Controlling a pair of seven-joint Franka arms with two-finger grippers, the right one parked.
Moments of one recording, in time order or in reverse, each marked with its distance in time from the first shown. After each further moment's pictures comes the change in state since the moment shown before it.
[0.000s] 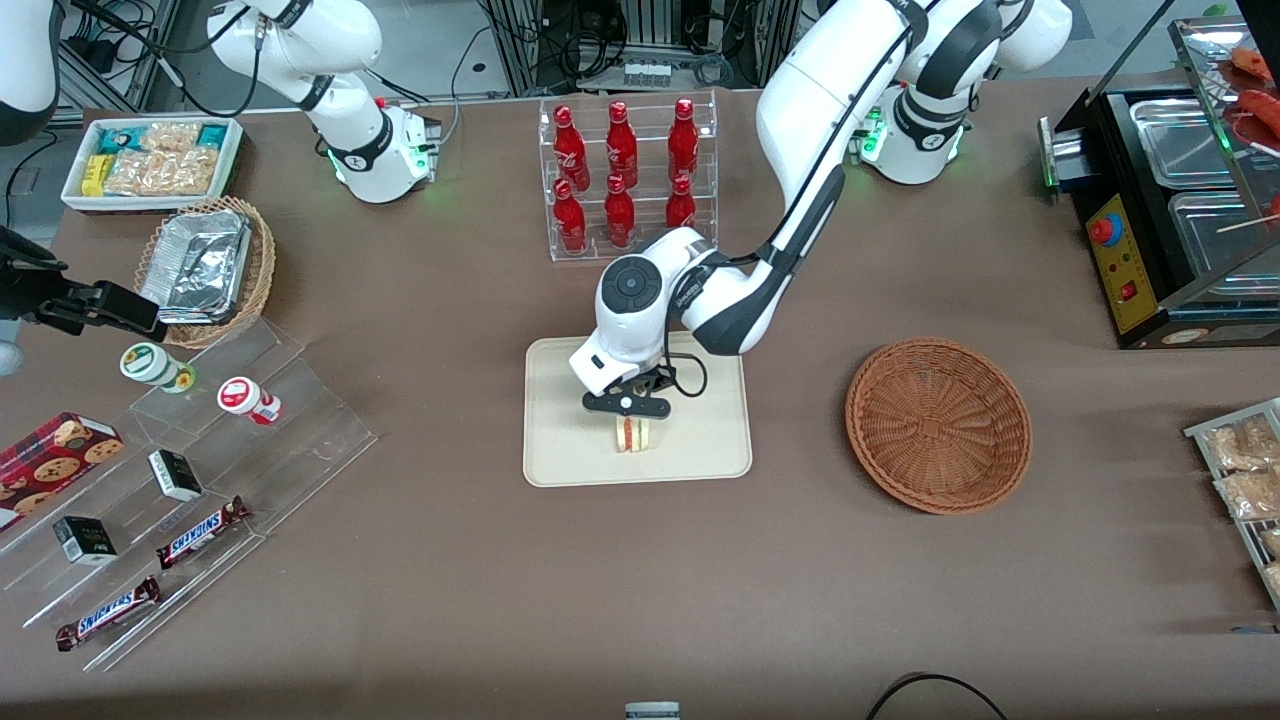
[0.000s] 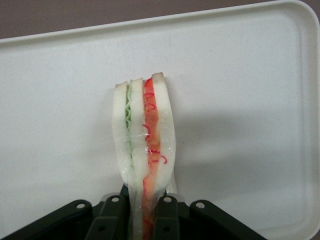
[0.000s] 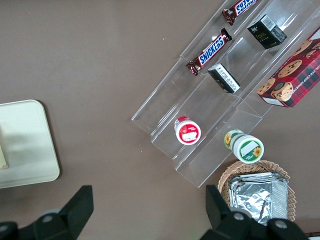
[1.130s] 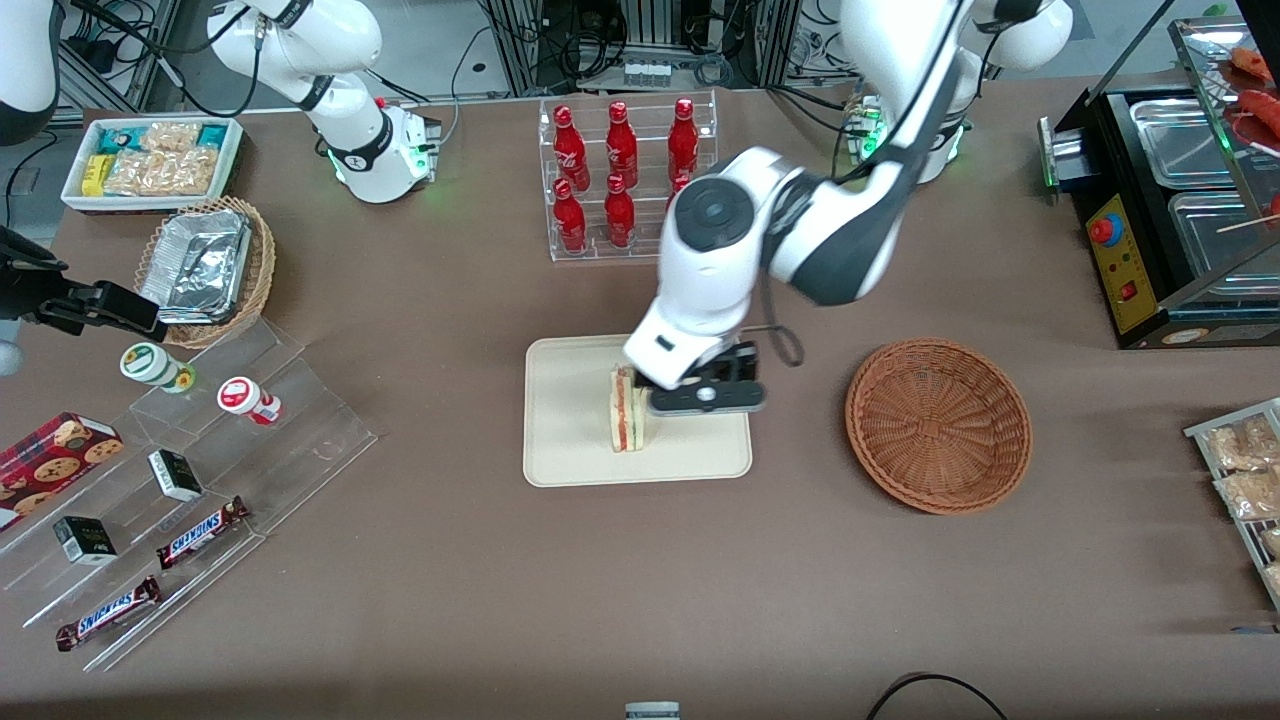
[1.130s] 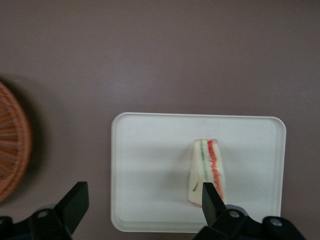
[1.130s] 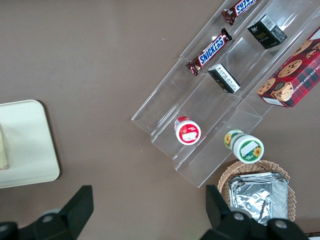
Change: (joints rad) arm 0.027 -0.320 0.192 0.057 -0.025 -0.339 0.005
